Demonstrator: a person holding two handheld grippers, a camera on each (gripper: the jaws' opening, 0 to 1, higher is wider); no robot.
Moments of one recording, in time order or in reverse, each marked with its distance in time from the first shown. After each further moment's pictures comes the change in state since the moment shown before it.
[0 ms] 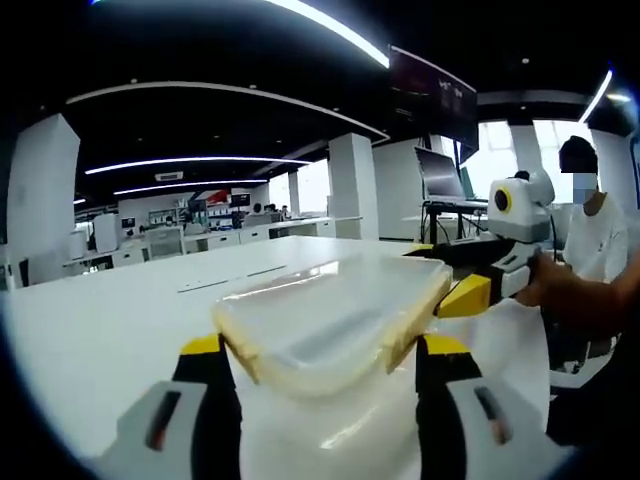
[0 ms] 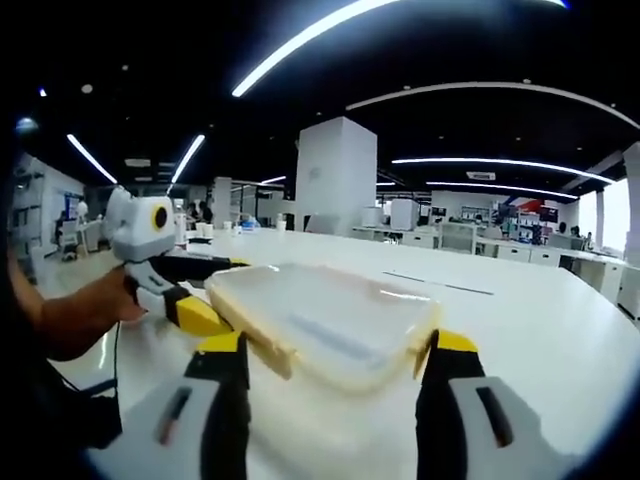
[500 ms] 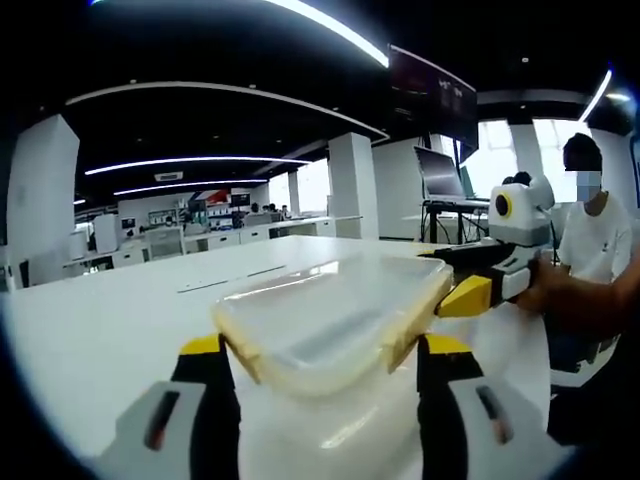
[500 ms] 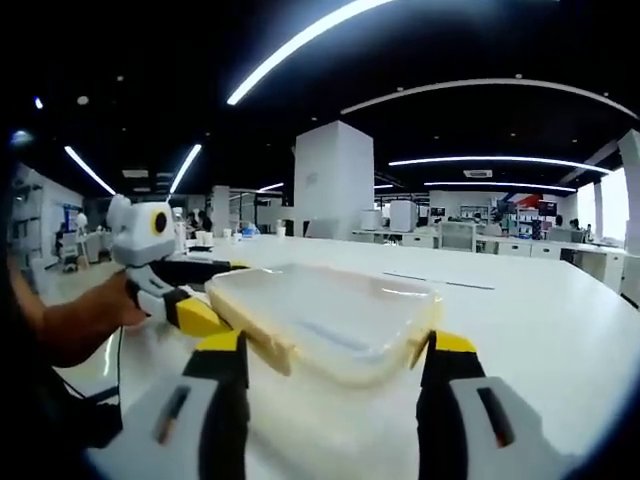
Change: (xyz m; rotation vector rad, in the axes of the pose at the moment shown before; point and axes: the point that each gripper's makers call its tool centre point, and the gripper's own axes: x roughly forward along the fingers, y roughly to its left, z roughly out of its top) left arm 0.002 -0.002 -0.001 0.009 0.001 0.002; right arm -0.004 0.004 0.000 0.014 -0.034 0.005
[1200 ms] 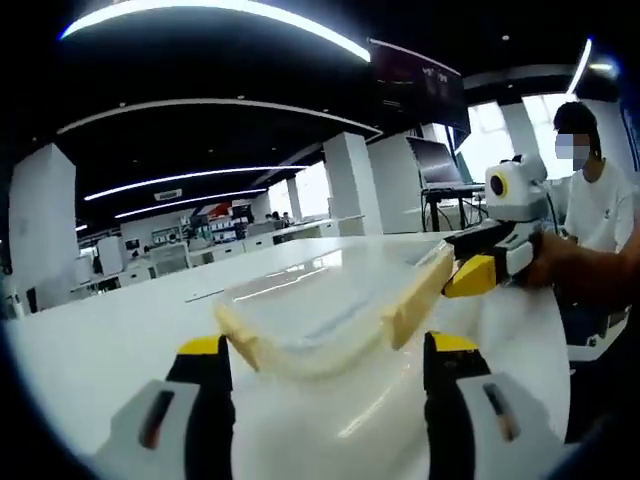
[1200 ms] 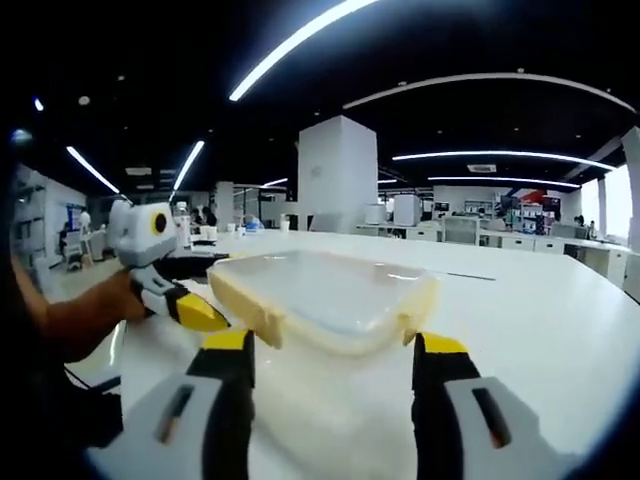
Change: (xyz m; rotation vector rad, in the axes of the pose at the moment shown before) left arm -0.012 0.002 -0.004 0.038 -0.041 0.004; right arm -0.007 -0.002 -0.017 0.011 0.032 0.028
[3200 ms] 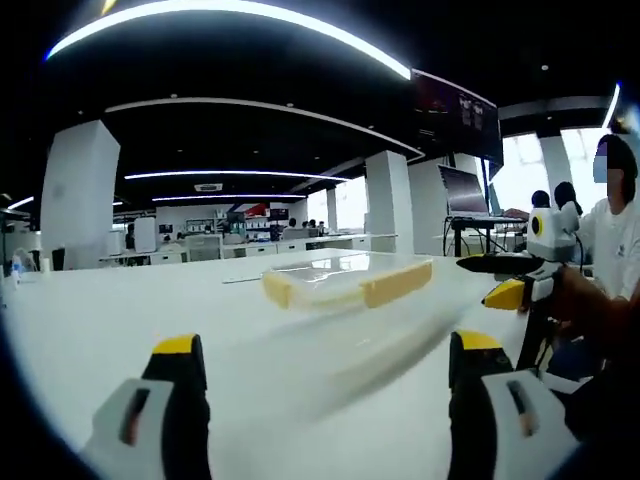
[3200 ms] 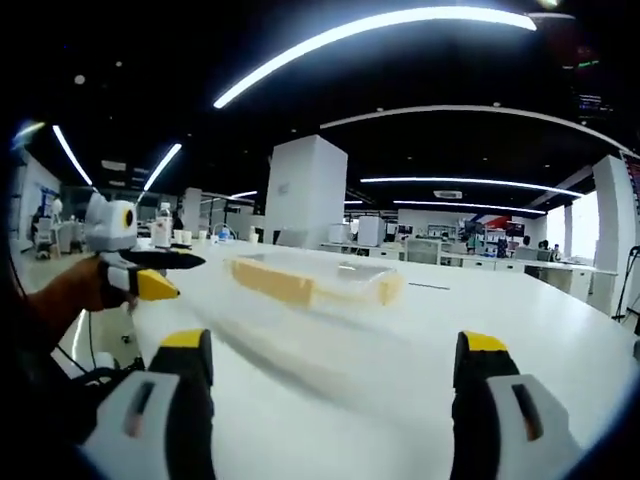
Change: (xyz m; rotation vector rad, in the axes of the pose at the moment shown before) left arm -0.080 0.000 -0.012 -0.083 -0.060 0.168; right arm -0.059 0.025 -0.017 -0.066 -0.078 -0.184
